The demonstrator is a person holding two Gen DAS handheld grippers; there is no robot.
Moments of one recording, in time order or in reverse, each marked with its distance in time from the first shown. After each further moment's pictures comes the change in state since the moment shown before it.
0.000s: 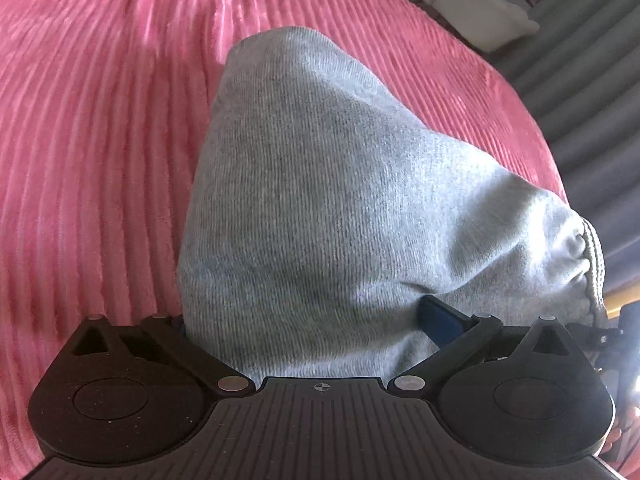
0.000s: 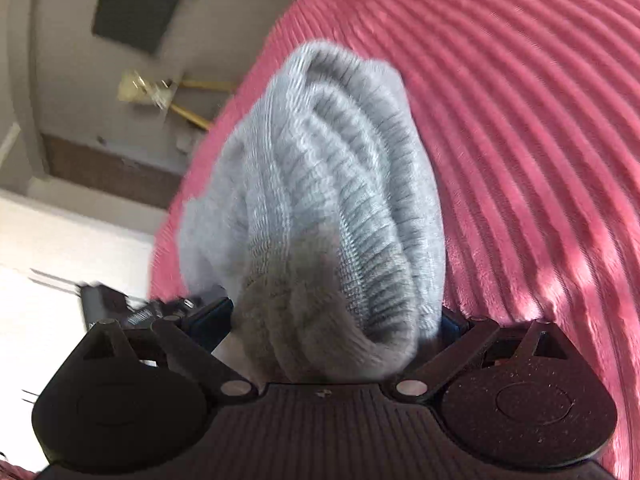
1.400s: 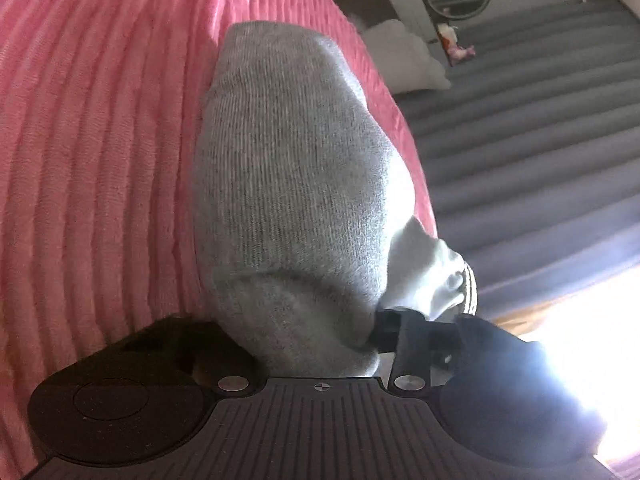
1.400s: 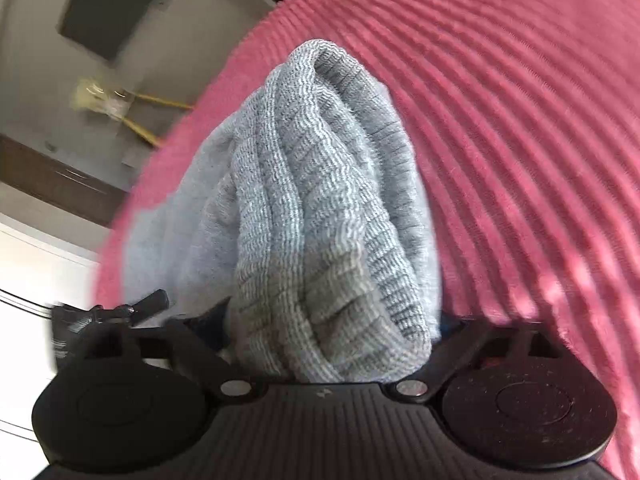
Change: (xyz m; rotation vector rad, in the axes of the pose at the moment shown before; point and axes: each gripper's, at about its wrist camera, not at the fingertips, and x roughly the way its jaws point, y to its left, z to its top) left arm -0.001 0.060 -0.012 -0.186 -0.024 -0.487; right arm 0.019 0.032 -0.014 -0.064 -0.110 -0.250
